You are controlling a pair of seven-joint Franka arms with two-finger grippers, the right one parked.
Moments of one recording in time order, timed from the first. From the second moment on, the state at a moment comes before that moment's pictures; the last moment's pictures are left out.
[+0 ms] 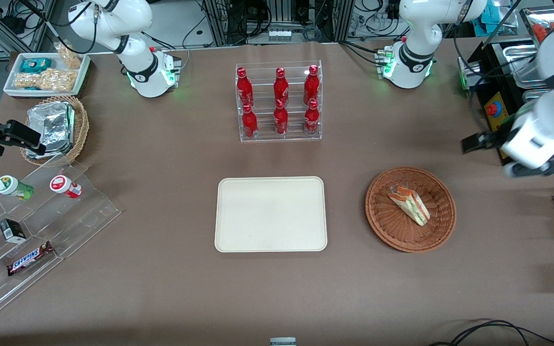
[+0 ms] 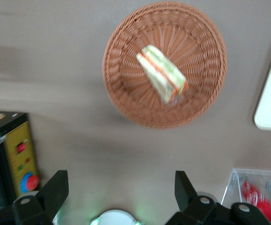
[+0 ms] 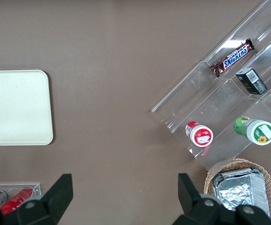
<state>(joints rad) -0.02 0.08 -0.07 -1.73 0.01 1.62 -0.21</state>
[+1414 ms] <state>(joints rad) -0.11 0.40 -0.10 -1.97 0.04 2.25 -1.32</state>
